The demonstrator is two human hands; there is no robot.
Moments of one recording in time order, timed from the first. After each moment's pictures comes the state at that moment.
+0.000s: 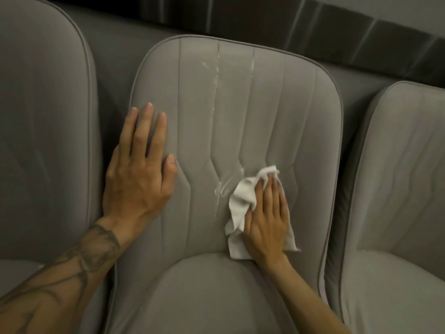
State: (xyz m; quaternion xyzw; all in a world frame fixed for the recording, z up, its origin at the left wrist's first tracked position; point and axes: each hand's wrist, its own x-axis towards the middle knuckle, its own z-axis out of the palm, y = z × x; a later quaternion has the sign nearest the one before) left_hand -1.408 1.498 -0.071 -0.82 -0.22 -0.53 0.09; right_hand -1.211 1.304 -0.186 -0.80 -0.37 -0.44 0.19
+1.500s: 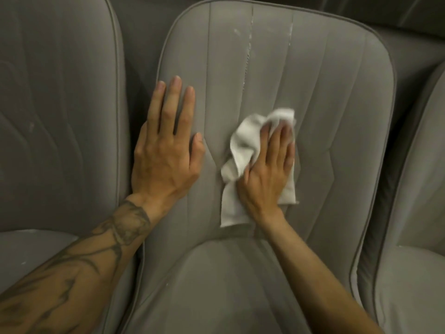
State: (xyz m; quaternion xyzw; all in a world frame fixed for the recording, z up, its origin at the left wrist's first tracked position) left_hand -1.406 1.501 -0.072 -0.80 -0.23 -0.54 0.11; right_hand -1.233 1.397 -0.128 -0.73 -0.36 -0.48 0.32
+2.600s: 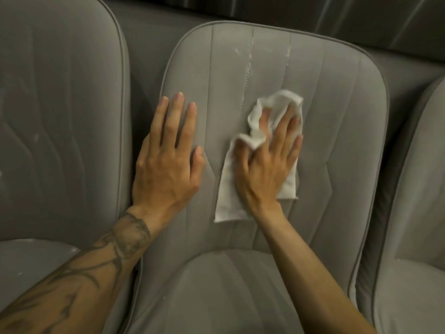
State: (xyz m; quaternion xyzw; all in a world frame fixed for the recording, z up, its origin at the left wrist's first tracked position) left_hand -1.407 1.500 -0.071 -0.81 -0.23 -0.53 0.11; right_hand -1.230 1.411 -0.089 -0.74 -0.34 -0.47 0.35
